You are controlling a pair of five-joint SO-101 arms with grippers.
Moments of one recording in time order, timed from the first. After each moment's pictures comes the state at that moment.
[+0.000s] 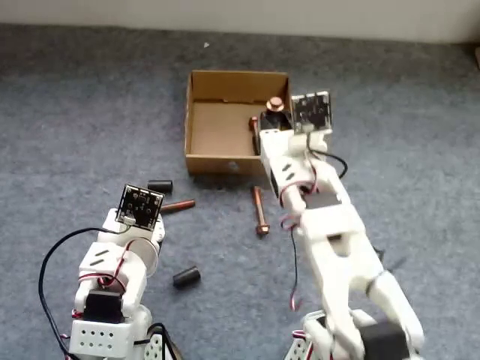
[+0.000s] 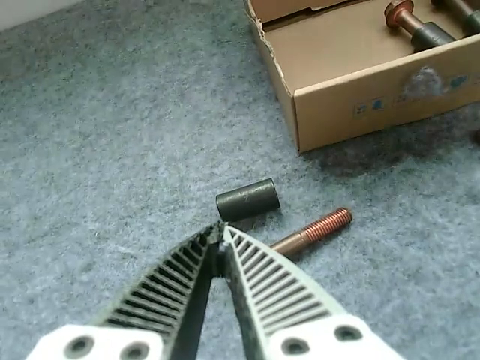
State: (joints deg) left arm -1.5 -103.2 96.0 49.7 -8.7; right arm -16.7 -19.6 49.5 -3.5 1.9
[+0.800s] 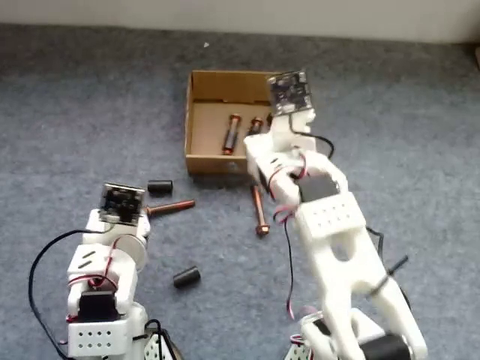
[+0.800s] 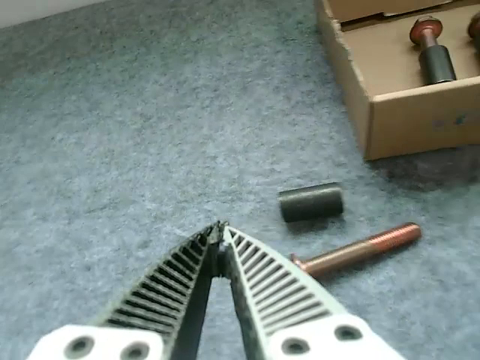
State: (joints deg) left arm -9.5 -103.2 96.0 48.1 -8.7; right arm -24.6 -30.9 36.2 37.7 1.5
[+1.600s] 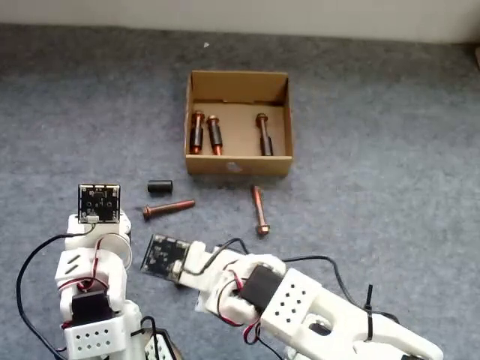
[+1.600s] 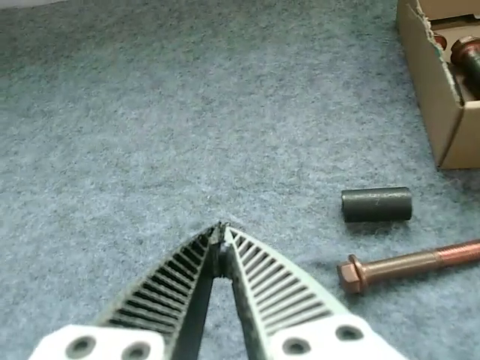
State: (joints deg) left arm -18.7 -103.2 95.6 47.7 -8.7; right arm -64.2 -44.2 58.4 57.5 19.9
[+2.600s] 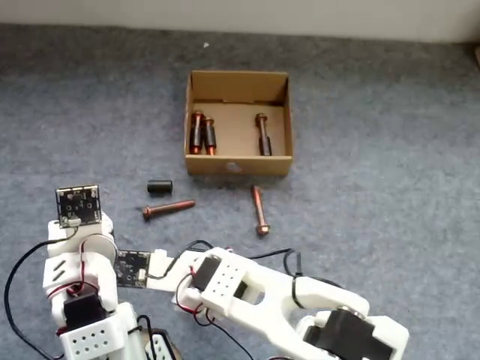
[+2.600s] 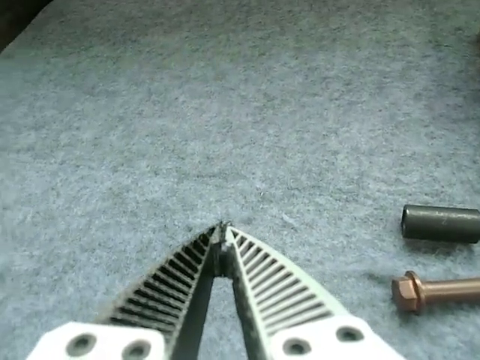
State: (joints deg) left arm -23.5 -103.2 95.2 46.4 -8.7; right arm -67.4 -10.7 50.1 38.3 27.5
